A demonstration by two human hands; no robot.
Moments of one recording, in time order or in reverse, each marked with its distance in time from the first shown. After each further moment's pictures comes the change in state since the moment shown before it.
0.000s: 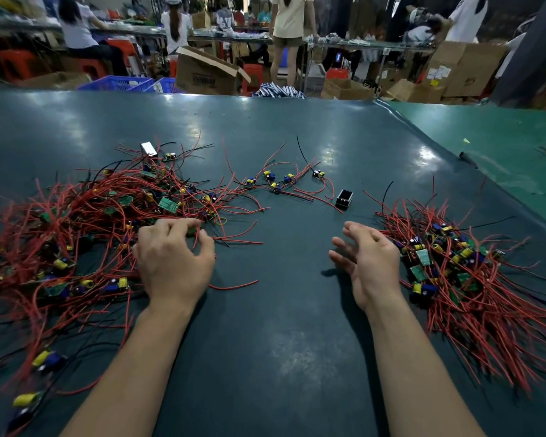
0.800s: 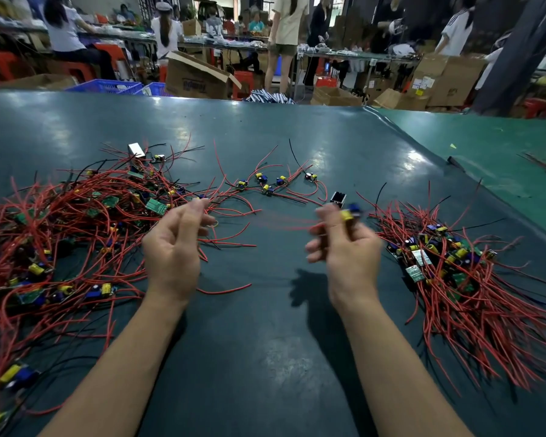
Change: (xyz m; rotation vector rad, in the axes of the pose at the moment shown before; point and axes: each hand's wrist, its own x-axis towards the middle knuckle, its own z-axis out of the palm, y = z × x) left_hand 0.004 0.023 -0.004 -1.012 -0.140 -0.247; right_hand -0.029 -0.002 0.034 -0.062 -0.065 -0.294
